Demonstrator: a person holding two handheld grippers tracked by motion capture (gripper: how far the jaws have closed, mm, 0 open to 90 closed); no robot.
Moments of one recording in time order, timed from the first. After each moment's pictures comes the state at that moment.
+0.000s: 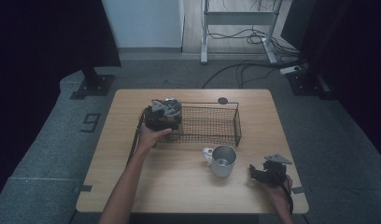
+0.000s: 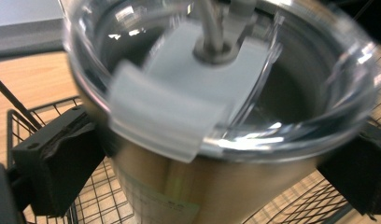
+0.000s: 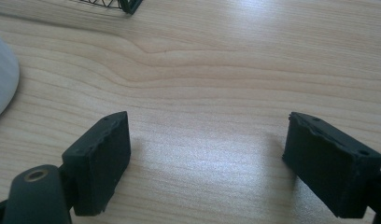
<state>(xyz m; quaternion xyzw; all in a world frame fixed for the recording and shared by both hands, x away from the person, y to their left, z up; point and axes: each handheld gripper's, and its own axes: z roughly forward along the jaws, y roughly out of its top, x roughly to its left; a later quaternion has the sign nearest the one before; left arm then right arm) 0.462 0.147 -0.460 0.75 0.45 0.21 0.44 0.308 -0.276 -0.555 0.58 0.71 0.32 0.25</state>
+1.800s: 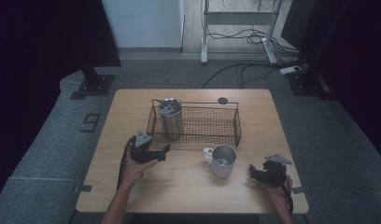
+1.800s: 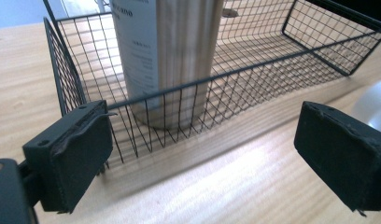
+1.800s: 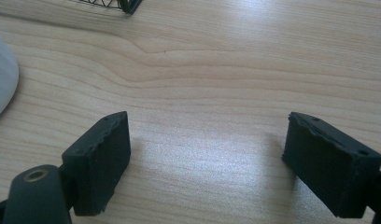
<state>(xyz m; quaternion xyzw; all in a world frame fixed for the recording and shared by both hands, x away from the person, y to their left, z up) 0.351 0.185 -0.488 0.75 0.43 0.22 0.44 0.308 -0.276 -0.555 0.58 0.71 0.32 0.25</state>
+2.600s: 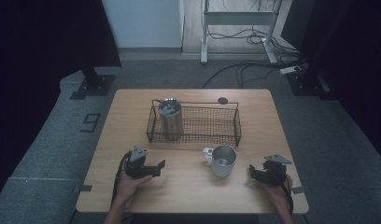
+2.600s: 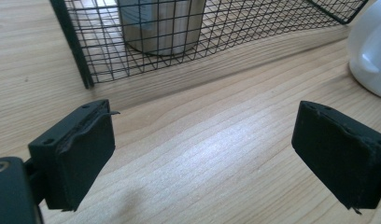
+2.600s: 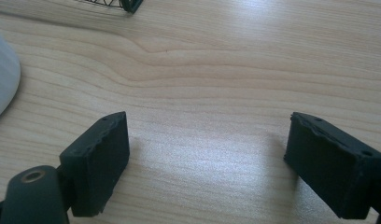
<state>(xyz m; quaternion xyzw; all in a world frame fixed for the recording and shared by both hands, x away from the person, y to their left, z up) 0.318 0.204 -0.520 0.76 0.46 0.19 0.42 0.308 -0.276 -0.555 0.58 0.71 0.32 0.25</state>
